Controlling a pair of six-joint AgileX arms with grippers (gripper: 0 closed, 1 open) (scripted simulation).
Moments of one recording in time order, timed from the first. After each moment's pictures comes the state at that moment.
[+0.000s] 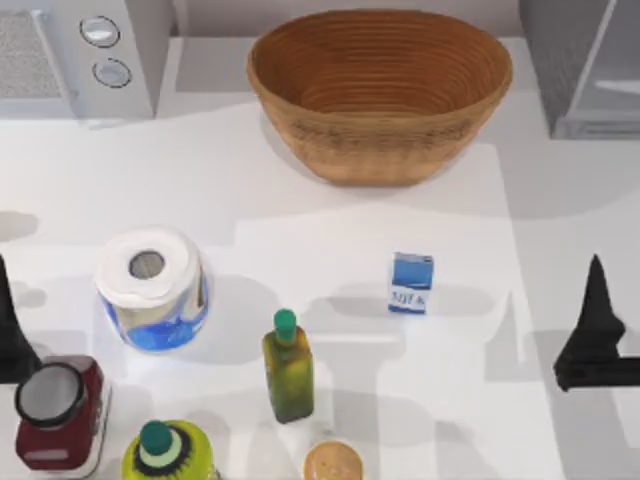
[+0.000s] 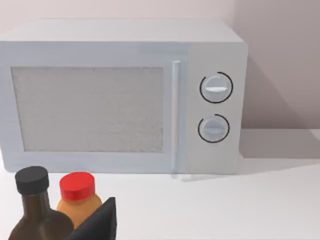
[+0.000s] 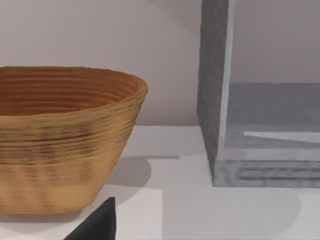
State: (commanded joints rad) left arm 0.00 0.00 0.00 0.00 0.00 0.00; right arm 0.92 0.77 0.02 0.73 0.93 0.02
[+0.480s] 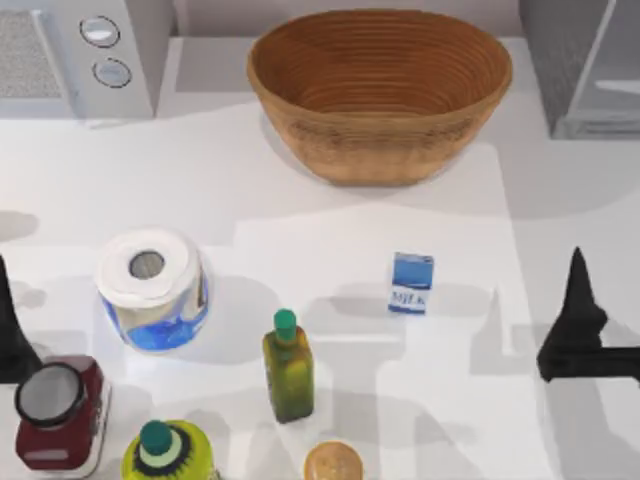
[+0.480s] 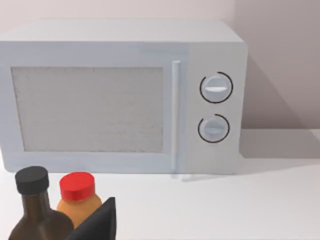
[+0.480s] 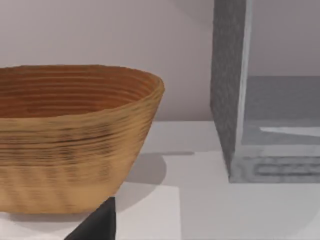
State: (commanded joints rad) left arm 0.00 0.00 0.00 0.00 0.00 0.00; right arm 0.95 0.83 0.08 0.69 0.93 0.07
